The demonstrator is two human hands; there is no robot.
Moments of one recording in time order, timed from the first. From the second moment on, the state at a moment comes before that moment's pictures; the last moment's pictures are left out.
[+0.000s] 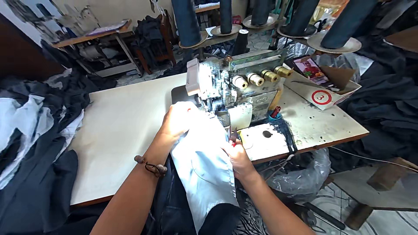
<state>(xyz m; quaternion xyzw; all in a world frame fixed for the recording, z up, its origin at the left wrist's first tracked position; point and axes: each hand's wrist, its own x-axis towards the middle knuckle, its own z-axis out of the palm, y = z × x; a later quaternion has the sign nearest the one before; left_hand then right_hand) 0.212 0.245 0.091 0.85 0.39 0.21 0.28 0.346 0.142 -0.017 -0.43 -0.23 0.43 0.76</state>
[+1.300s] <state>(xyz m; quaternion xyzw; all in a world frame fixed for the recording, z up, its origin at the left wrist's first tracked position) 0.145 0.095 -0.074 0.82 0.36 0.34 0.29 0.307 0.082 -0.053 -0.53 -0.18 0.55 0.63</state>
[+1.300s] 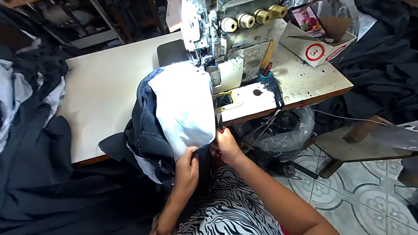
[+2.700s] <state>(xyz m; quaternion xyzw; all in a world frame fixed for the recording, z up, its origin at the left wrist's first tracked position) 0.109 0.029 0.000 0.92 0.15 0.14 0.33 0.287 -0.070 -0.069 -0.42 -0.44 0.45 0.65</state>
